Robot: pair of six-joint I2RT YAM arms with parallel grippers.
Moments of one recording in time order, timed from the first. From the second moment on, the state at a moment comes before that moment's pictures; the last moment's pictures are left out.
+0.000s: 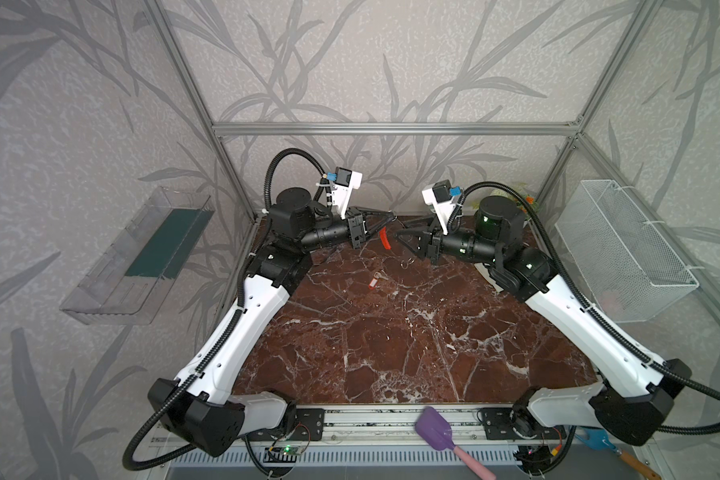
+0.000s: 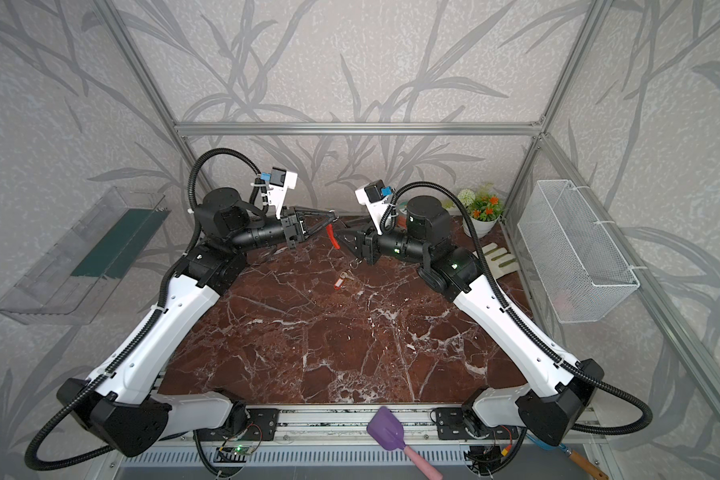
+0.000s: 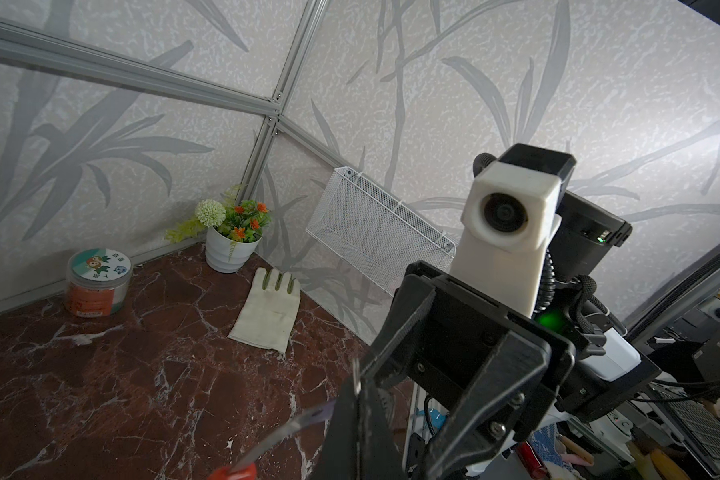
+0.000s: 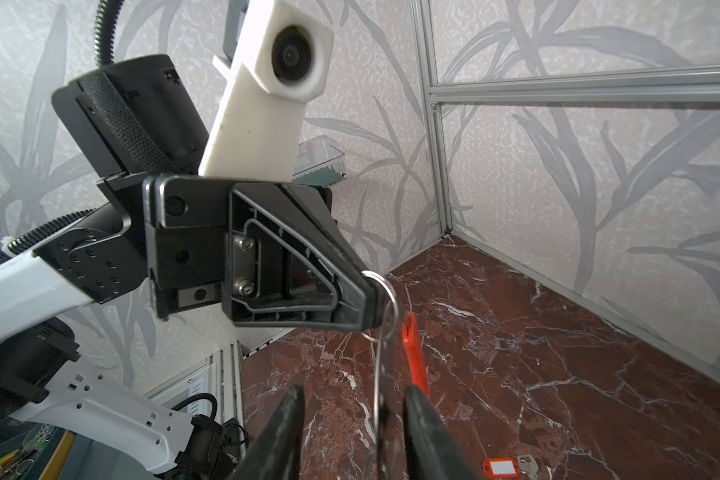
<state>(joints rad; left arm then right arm) -0.39 1.30 1.44 -0.13 0.83 -0.51 0.65 1.35 1.51 -0.28 -0.50 0.21</state>
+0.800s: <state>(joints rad) -0.39 1.30 1.45 -0.16 0.80 -0.48 0.67 1.35 1.55 -0.35 -0.41 0.13</state>
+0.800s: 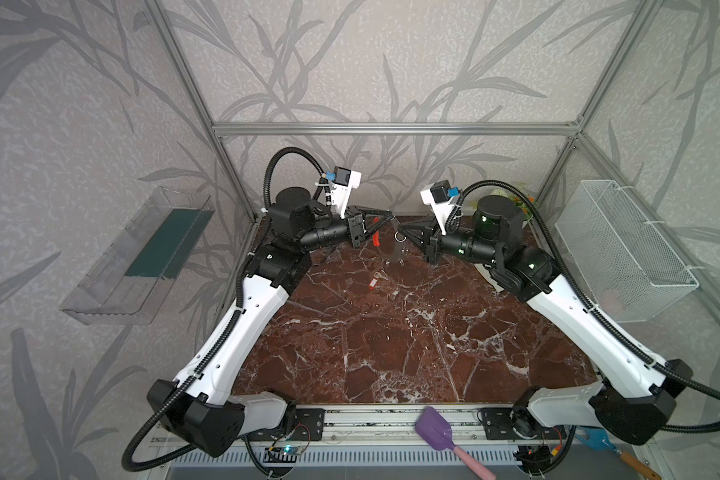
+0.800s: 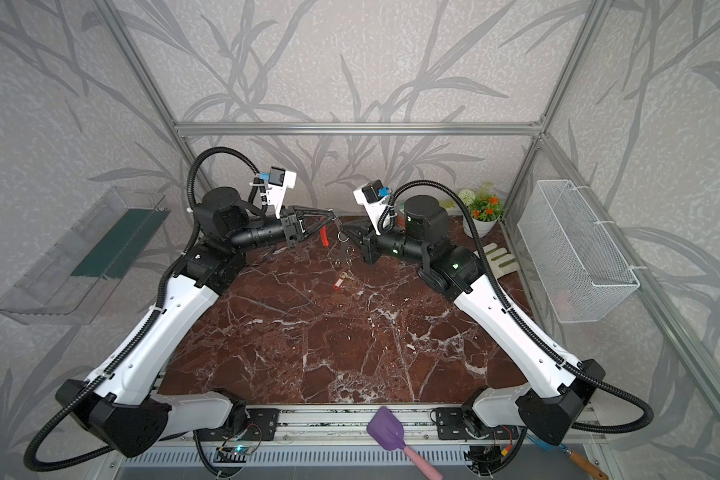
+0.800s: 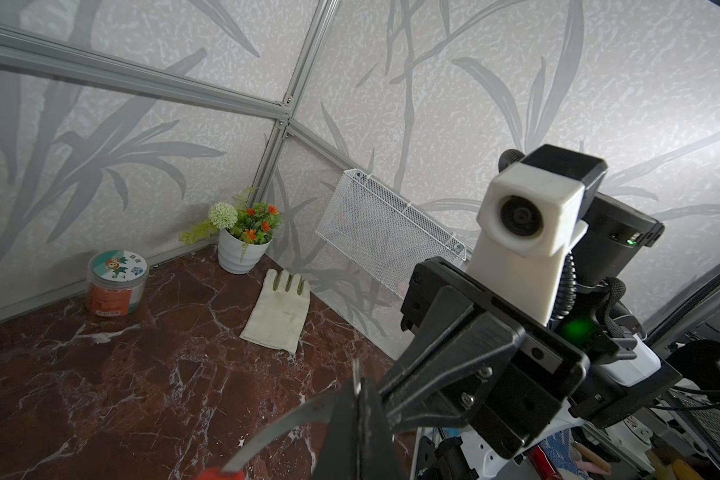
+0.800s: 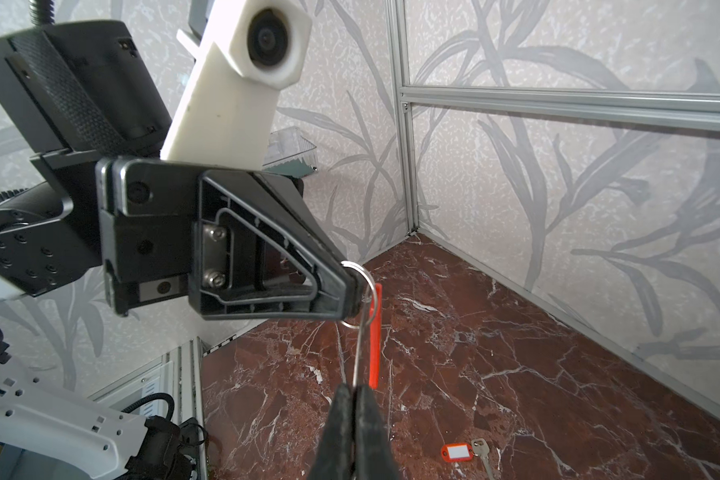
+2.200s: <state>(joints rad) -0.42 1.28 1.35 0.14 0.68 -0.58 0.48 1.38 1.54 -0.09 -0.62 0.48</state>
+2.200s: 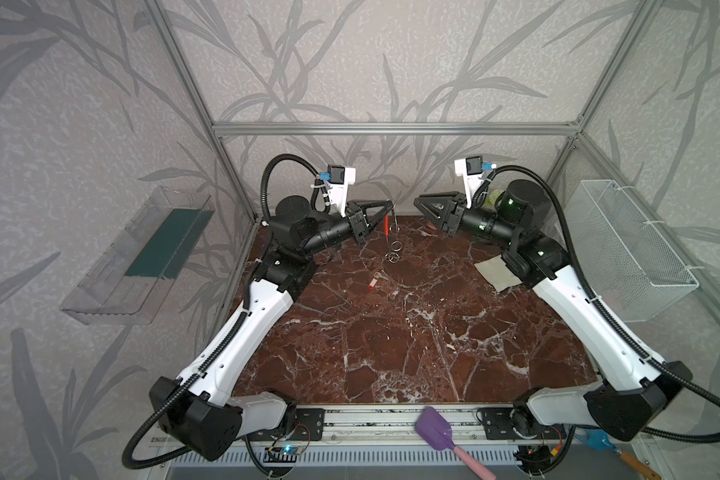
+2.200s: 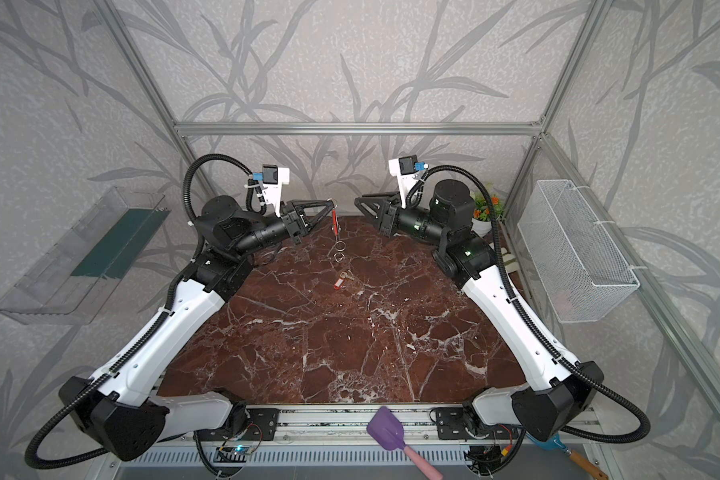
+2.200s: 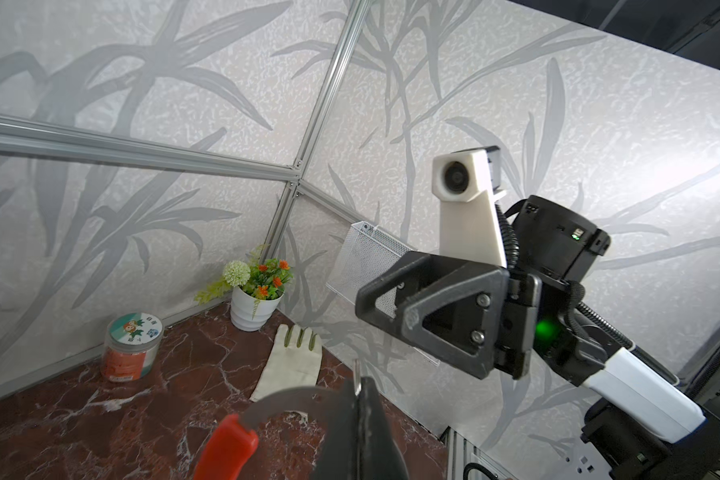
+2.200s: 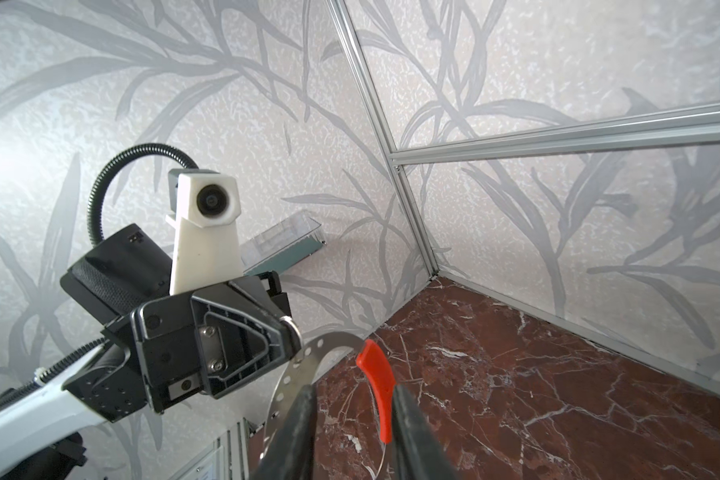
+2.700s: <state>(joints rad) -0.42 1.32 1.35 0.23 0.73 -0.67 0.48 1.48 1.54 0.13 -0.77 0.68</state>
